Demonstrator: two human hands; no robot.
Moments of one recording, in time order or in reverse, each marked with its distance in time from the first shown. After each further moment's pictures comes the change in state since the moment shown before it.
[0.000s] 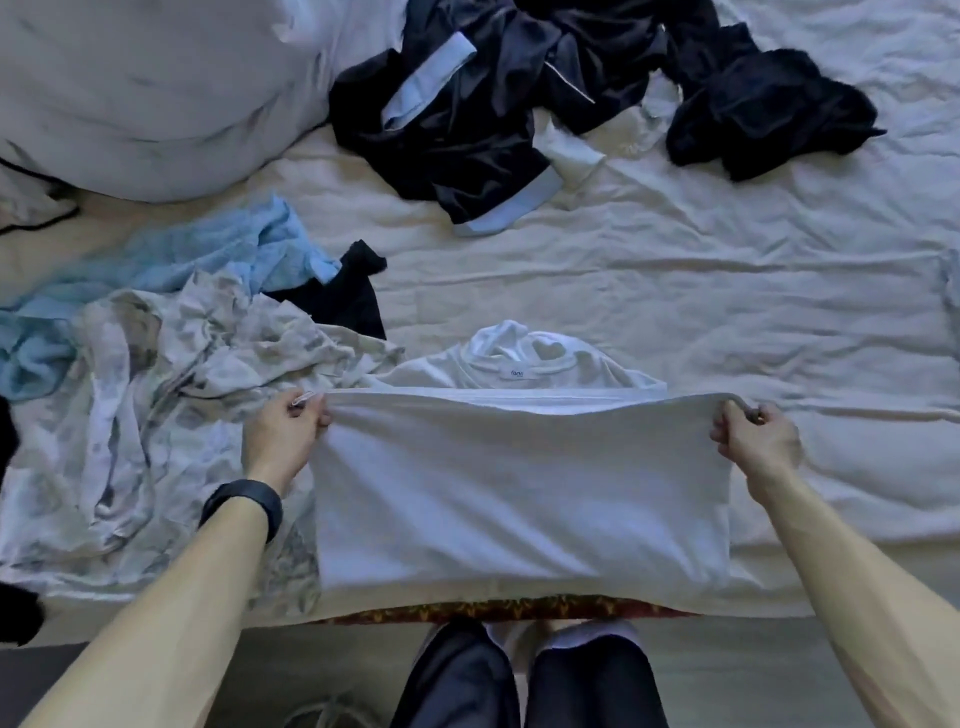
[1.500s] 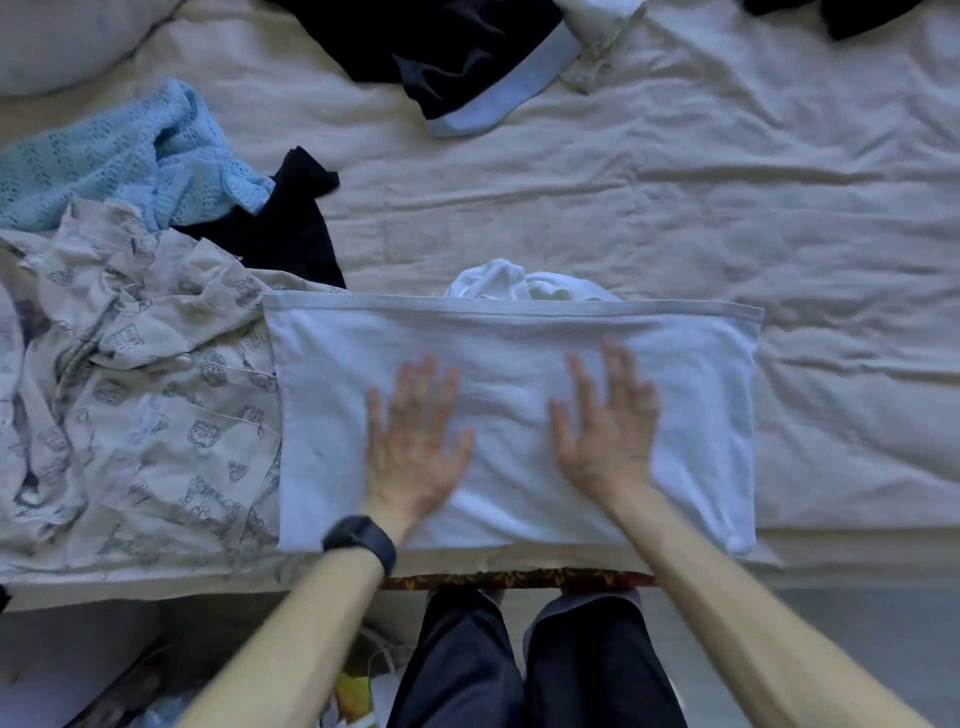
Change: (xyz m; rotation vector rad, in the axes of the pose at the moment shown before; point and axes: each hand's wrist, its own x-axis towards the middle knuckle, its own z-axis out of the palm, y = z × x) left_hand -0.056 0.007 0.166 0.674 -0.050 0.721; right_hand -0.064 0.052 0.140 -0.732 -0.079 -0.936
